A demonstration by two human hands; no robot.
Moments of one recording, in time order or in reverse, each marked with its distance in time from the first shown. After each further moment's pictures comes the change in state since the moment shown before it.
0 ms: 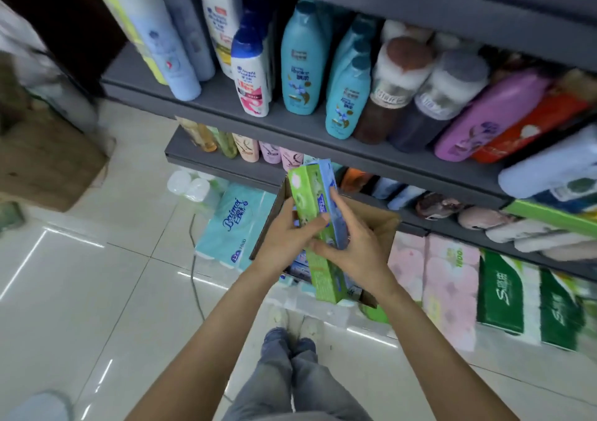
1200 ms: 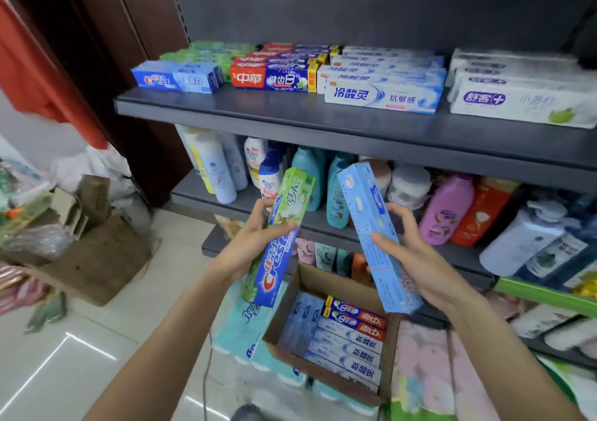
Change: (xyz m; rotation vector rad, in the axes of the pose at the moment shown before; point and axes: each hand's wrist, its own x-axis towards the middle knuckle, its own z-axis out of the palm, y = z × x) left_hand -0.047 0.126 -0.033 0.024 -0.049 0.280; right_hand -0.024 -0.115 -0.118 0.438 -0.089 -0.065
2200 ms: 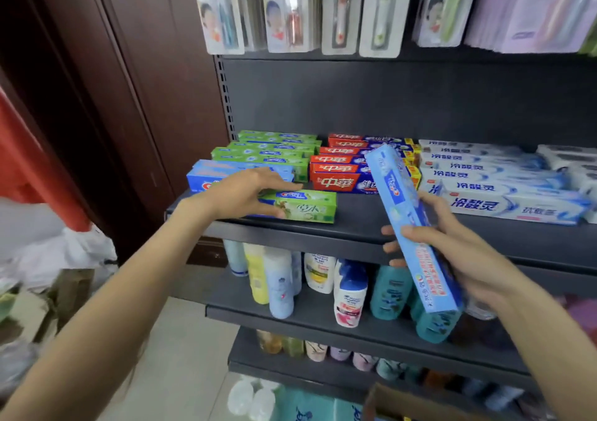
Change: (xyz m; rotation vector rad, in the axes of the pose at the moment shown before) left_hand 0.227 0.197 -0.275 1.341 -0.334 0.797; right_hand 0.200 -0.124 0.154 -0.046 0.127 -0.097
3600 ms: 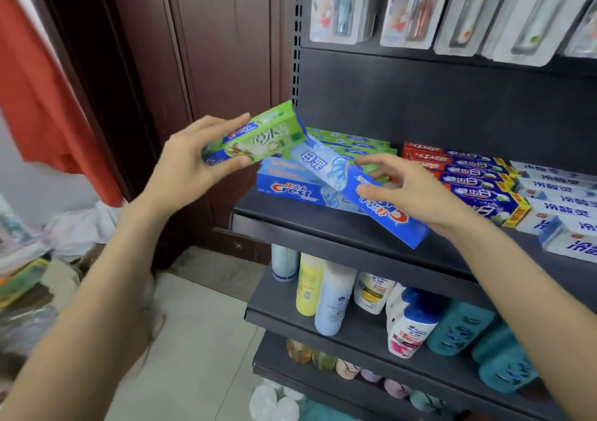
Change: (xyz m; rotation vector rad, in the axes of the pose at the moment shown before) left_hand -0.120 -0.084 -0.067 -0.122 0.688 -0.193; right_hand 0.149 -0.031 0.128 -0.625 -0.128 -0.252
